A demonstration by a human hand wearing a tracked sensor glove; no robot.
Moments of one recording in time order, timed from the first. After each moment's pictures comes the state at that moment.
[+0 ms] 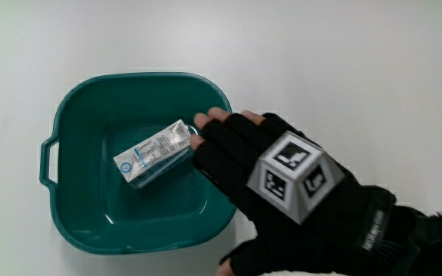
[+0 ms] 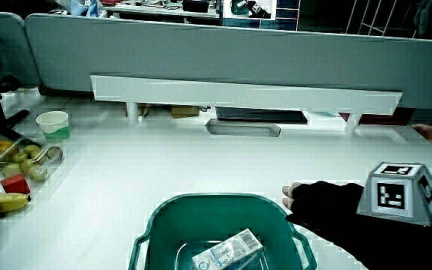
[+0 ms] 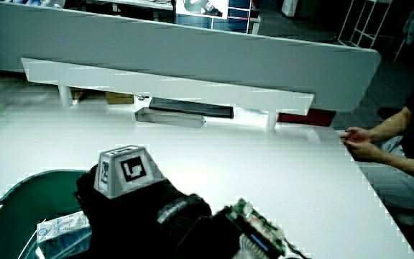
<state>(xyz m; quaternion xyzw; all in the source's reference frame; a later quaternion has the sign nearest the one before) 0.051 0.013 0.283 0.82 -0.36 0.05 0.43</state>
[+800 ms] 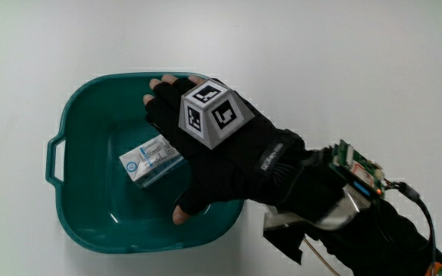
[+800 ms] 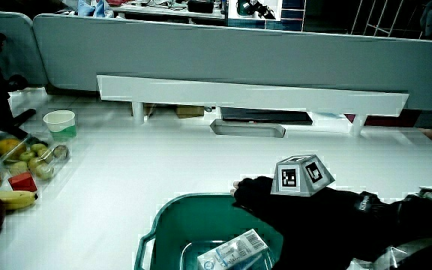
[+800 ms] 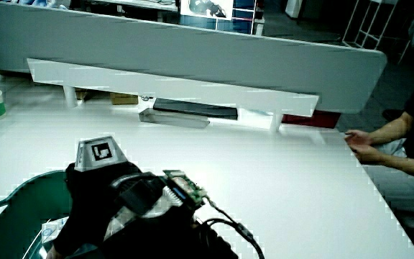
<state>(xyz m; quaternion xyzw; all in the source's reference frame) -0.018 -0.044 0.321 0.84 -0.36 0.01 0.41</state>
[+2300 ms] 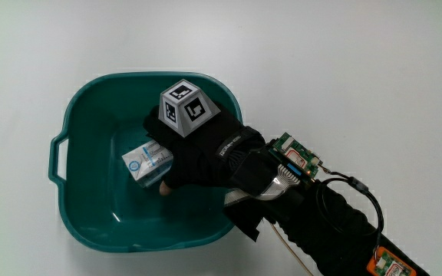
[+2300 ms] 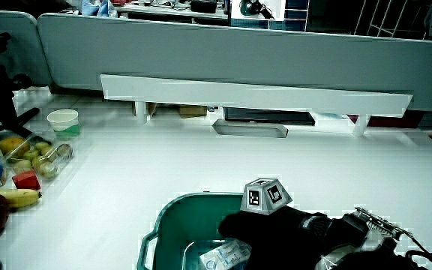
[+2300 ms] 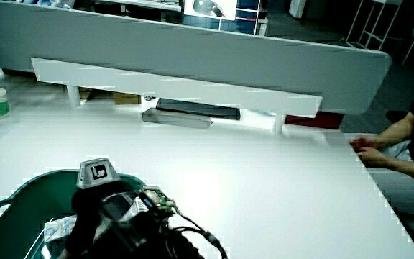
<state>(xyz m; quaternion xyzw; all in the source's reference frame) -0.052 -0.055 0.391 0.84 -0.37 0.04 0.40</state>
